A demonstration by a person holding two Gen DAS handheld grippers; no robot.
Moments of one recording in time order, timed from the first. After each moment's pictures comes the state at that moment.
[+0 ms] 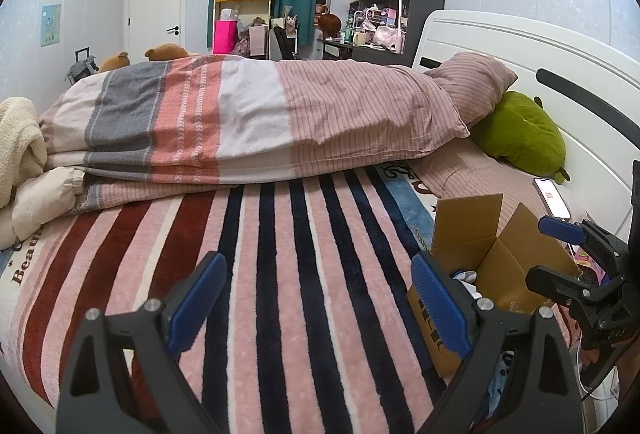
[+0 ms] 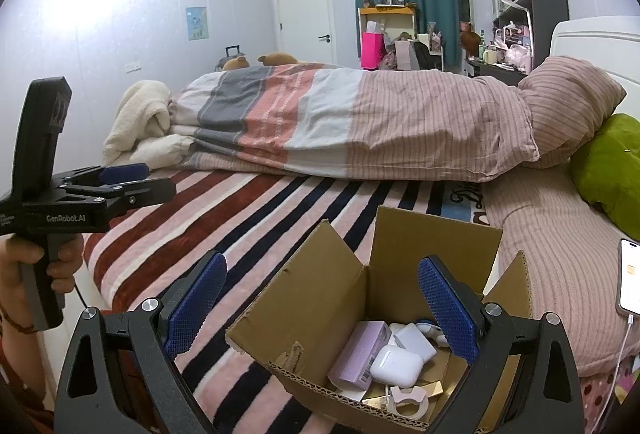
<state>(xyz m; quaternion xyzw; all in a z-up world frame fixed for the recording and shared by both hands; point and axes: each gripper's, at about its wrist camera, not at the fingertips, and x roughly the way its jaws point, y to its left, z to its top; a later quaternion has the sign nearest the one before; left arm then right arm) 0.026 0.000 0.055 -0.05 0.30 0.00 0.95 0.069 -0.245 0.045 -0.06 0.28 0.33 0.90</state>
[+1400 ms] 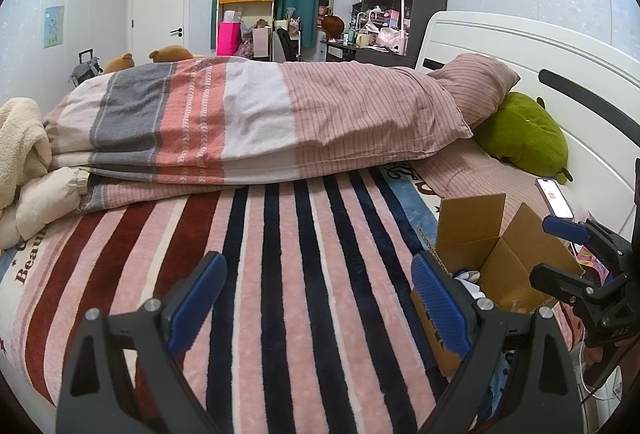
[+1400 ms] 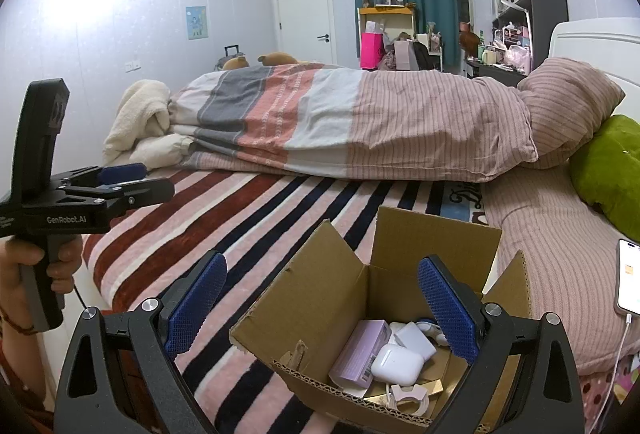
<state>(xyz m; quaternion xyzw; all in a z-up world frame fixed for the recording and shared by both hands) 0.025 0.003 0.057 -0.05 0.30 0.00 0.95 0.070 -0.247 0.046 -0.06 0.28 0.33 0.90</state>
